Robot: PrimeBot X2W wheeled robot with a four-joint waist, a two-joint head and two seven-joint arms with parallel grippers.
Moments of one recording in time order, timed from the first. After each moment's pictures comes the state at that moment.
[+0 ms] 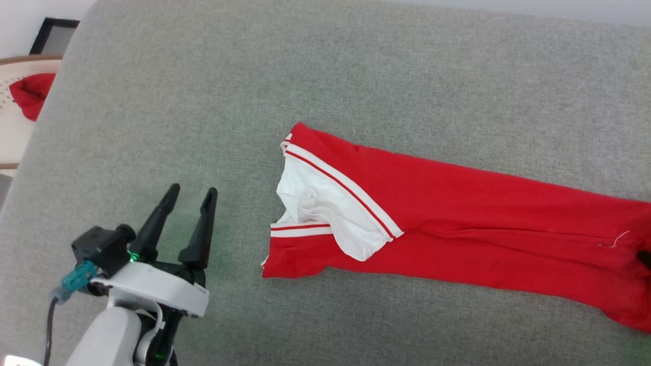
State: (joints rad) left arm -0.30 0.40 -0.29 0.24 -0.66 -0.13 -0.26; right arm -0.22 -0.28 -0.41 -0.05 0.49 0.13 1.08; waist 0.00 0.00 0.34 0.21
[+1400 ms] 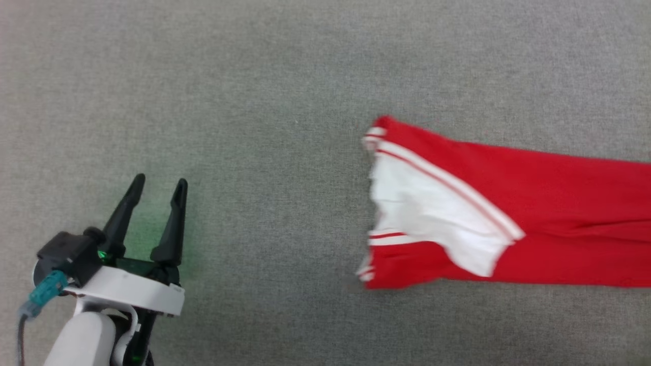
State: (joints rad) left arm -0.24 0.37 -0.12 0.14 -0.48 -0.13 -0.26; right arm -0.33 -0.30 -0.63 0.01 0.34 0.13 0.90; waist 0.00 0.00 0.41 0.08
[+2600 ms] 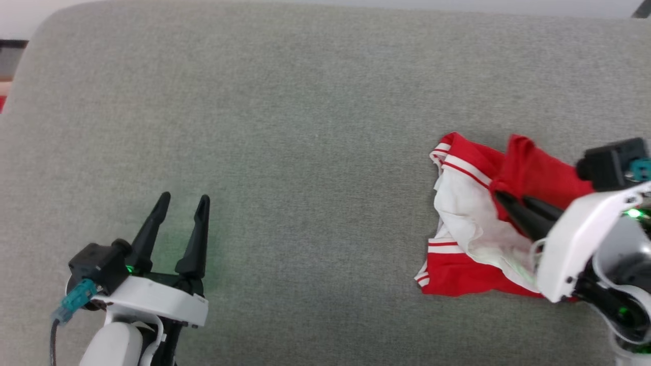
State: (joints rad) left arm -0.22 0.31 -0.15 0.19 -0.49 -0.13 -0.26; right arm -0.30 -0.21 0.04 -0.31 0.52 0.13 0.91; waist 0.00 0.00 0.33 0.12
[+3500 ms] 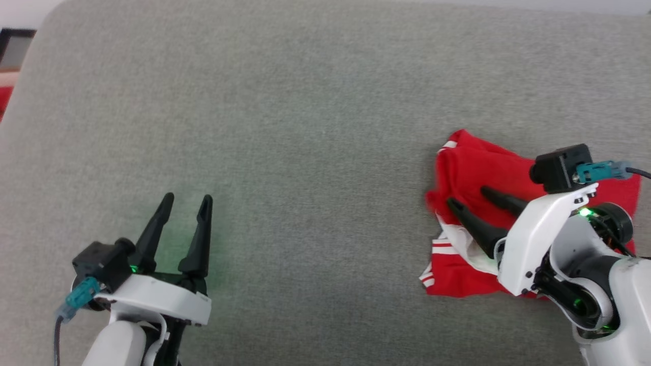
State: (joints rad) left arm -0.24 0.29 -0.15 0.21 -0.51 -0.13 -0.26; right arm -0.37 -0.23 0.20 -0.07 0.54 0.13 0.71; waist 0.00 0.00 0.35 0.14
